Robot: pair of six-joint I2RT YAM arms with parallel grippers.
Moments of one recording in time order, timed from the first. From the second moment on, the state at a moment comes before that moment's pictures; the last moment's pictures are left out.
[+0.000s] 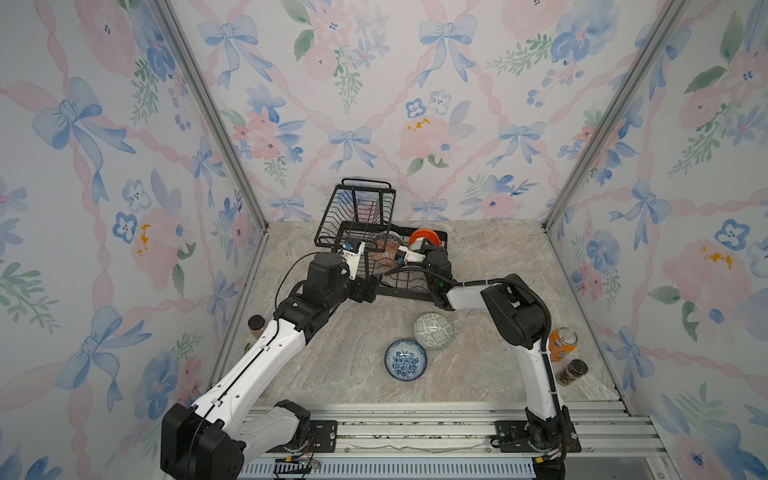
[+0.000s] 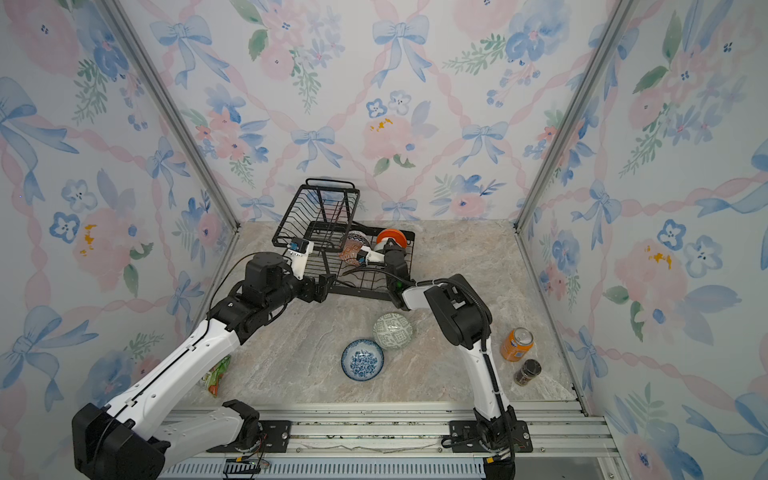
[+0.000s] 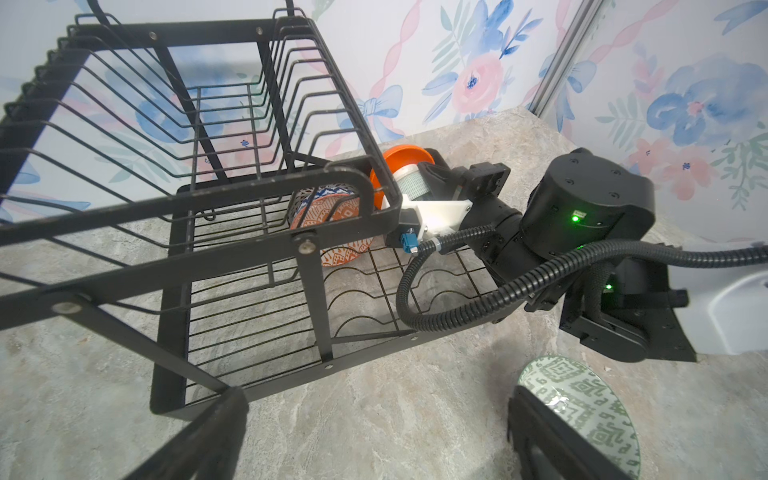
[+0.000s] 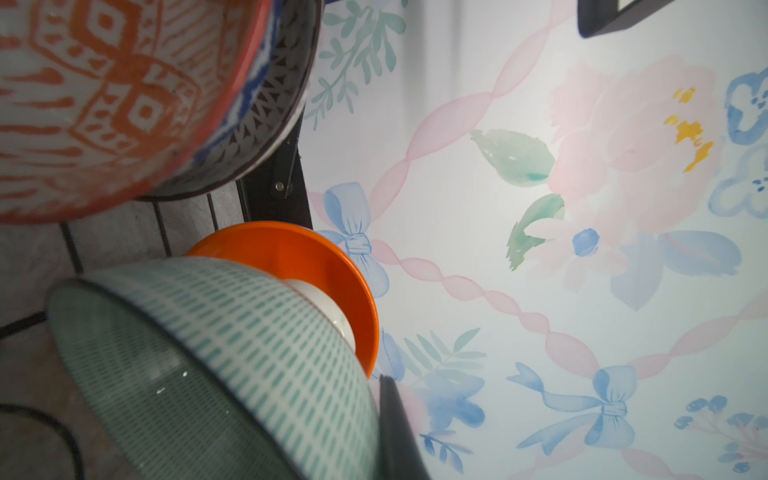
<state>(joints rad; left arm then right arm) -0.43 1.12 0.96 -0.30 0.05 -0.05 0.56 2.25 1.31 0.85 0.48 -1.35</state>
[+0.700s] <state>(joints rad) -0.43 1.12 0.95 -0.30 0.05 -0.05 0.57 2.20 1.30 0.68 0.49 -1.17</state>
